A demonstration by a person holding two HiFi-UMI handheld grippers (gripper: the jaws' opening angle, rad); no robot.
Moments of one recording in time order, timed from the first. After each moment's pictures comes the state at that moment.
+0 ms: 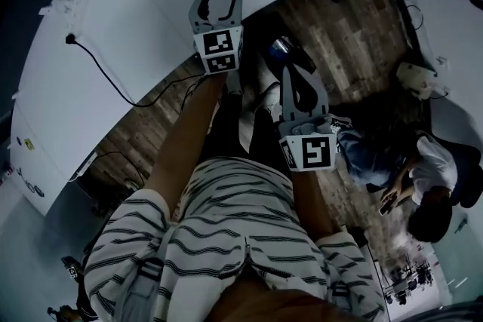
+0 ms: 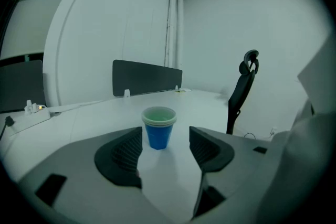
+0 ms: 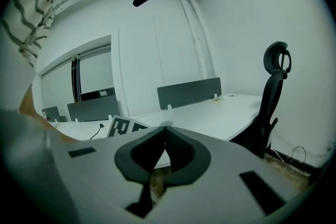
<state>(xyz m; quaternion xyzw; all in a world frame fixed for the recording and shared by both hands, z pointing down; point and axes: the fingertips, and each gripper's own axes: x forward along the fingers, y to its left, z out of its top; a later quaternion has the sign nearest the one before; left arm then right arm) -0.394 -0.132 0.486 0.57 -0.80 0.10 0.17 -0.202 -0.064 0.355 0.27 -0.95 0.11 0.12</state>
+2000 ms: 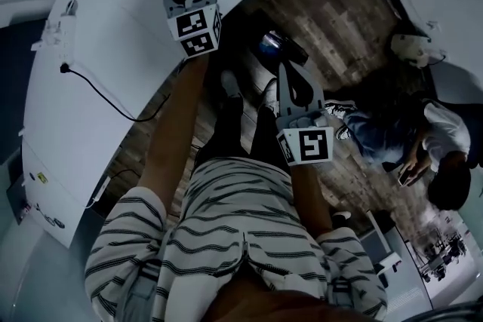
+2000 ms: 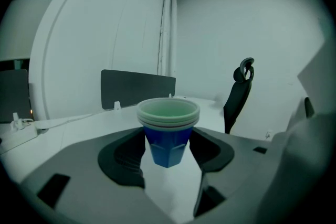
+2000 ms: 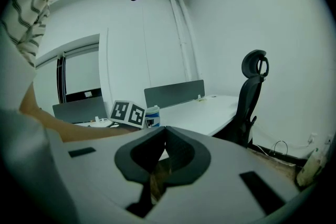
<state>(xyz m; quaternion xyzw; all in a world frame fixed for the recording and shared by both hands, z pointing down) -0.400 -0.173 0.440 0.60 -0.78 0.09 0.14 -0.159 -0.053 0.353 0.35 -0.92 0.11 0.11</state>
